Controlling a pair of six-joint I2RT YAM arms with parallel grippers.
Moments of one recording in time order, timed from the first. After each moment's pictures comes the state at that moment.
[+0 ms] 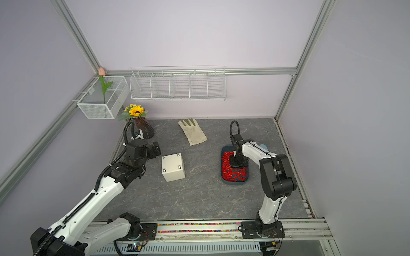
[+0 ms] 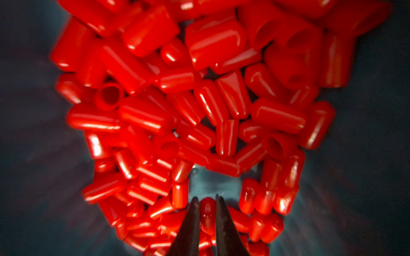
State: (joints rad) left arm -0.47 1.02 0.89 -0.40 -0.52 -0.36; right arm 0.30 1.76 1.18 -0.88 -0.05 0.30
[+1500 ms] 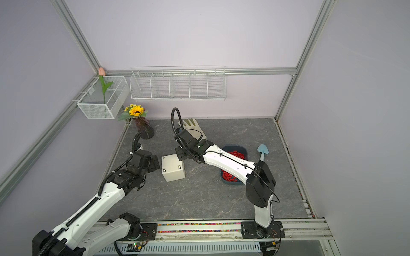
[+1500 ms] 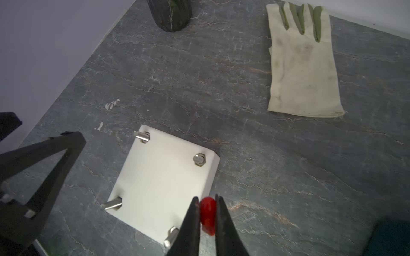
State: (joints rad) left arm -0.47 0.98 0.74 -0.55 -0.53 -0.49; right arm 0.94 1.89 1.69 -0.60 0.14 0.36
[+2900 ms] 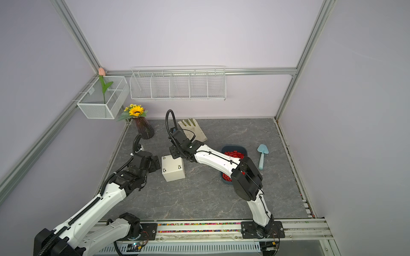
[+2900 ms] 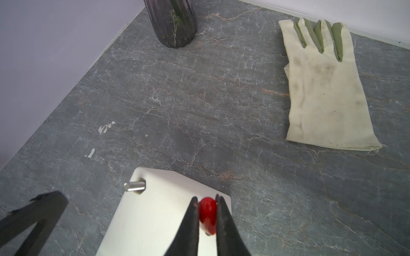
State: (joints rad) left arm -0.47 0.98 0.70 -0.48 -0.53 -0.49; right arm 0.94 2.05 1.77 -0.47 0.15 0.35
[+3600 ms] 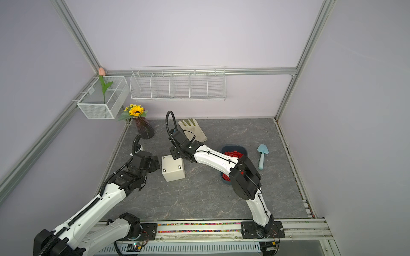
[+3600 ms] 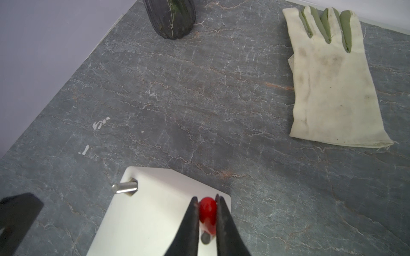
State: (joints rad) left arm -0.47 0.97 0.70 -0.48 -0.55 -0.49; right arm 0.94 2.07 1.77 -0.47 0.14 0.35
